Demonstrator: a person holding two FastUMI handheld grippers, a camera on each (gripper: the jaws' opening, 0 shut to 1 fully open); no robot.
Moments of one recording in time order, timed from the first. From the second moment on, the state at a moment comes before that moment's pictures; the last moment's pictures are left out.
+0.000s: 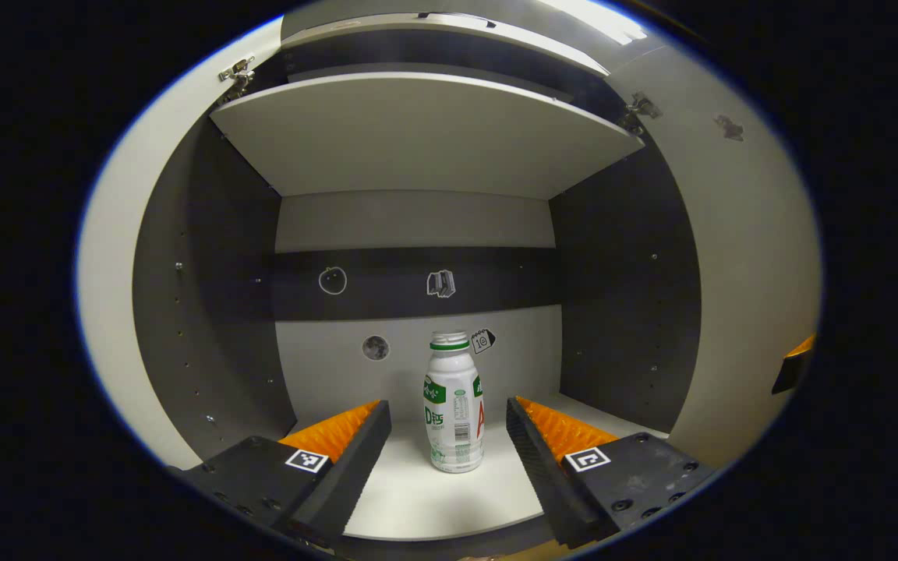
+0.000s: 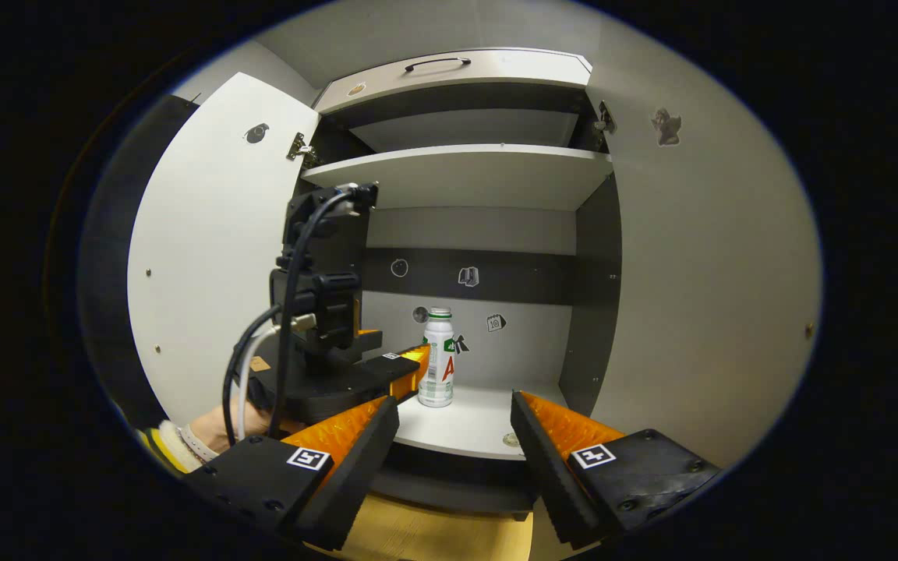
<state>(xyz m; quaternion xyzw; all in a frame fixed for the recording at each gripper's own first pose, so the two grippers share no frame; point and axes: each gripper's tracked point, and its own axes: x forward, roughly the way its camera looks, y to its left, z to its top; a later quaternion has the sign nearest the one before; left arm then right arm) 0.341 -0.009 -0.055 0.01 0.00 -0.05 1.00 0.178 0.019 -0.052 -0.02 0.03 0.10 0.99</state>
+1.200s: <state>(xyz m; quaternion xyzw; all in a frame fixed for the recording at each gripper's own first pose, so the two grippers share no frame) 0.381 -0.026 -0.047 0.01 -0.02 -0.09 1.00 0.218 0.002 -0.063 0.03 0.04 0.10 0.99</state>
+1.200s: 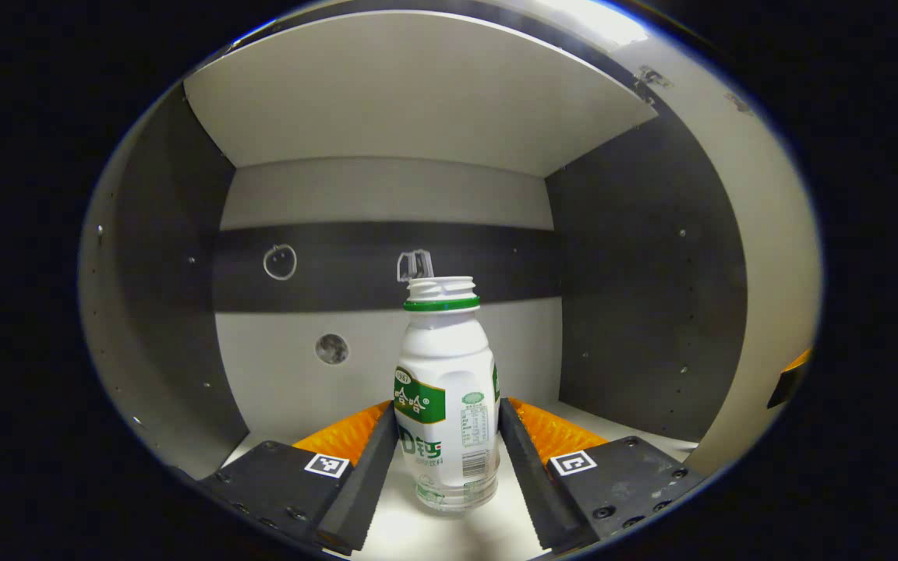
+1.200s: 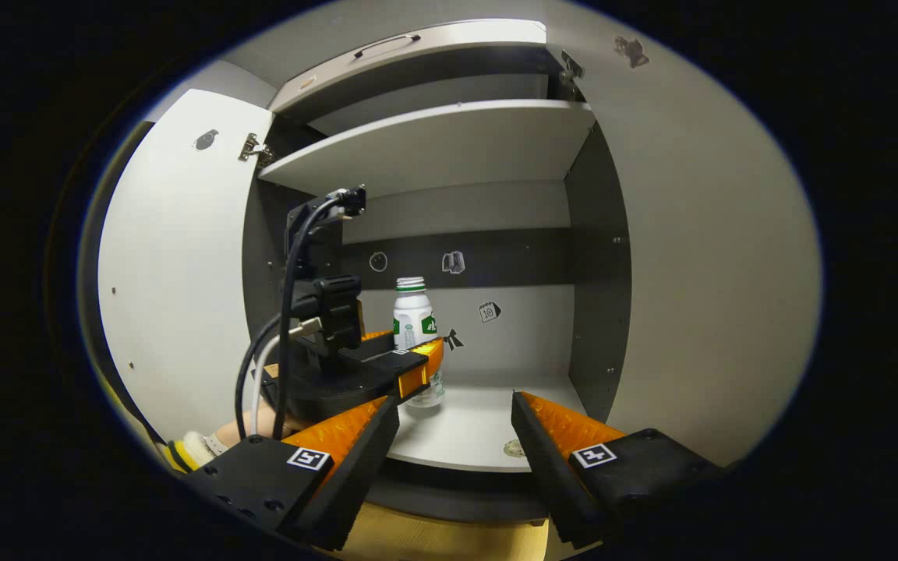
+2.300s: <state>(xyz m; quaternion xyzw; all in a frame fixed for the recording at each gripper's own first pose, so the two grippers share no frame) 0.048 -0.026 -0.143 -0.03 0.02 -0.11 0.99 0.049 -0.018 -0.055 -0.07 -0.01 -0.03 1.00</state>
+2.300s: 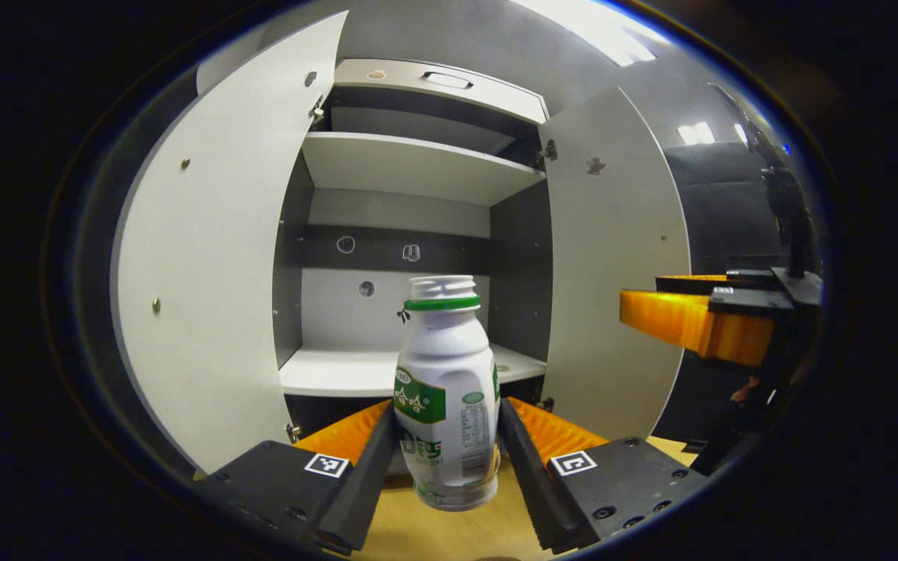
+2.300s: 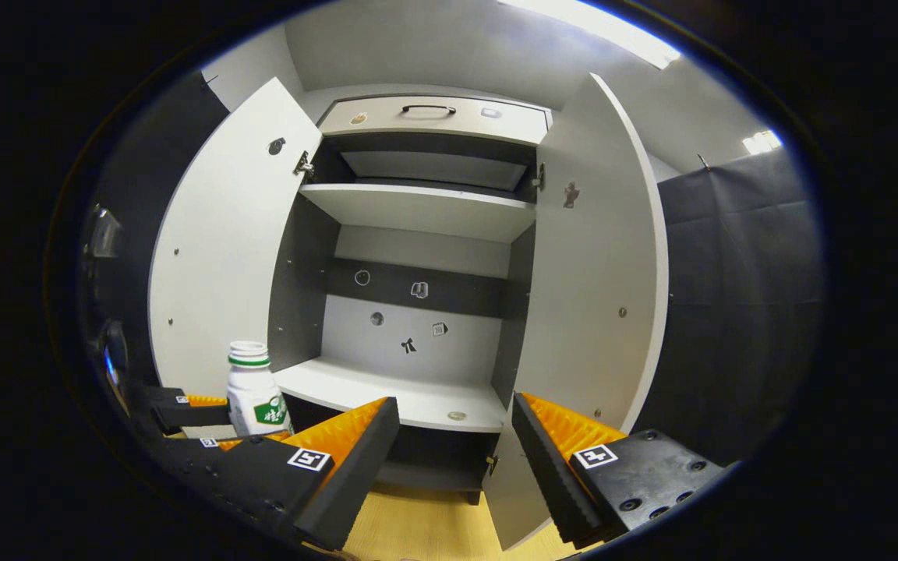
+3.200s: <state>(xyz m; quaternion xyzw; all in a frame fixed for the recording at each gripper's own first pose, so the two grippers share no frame) -0.036 -0.087 -0.380 -0.04 0.08 -0.05 0.99 0.017 -0.027 -0.232 -0.04 0.07 0.03 1.00</state>
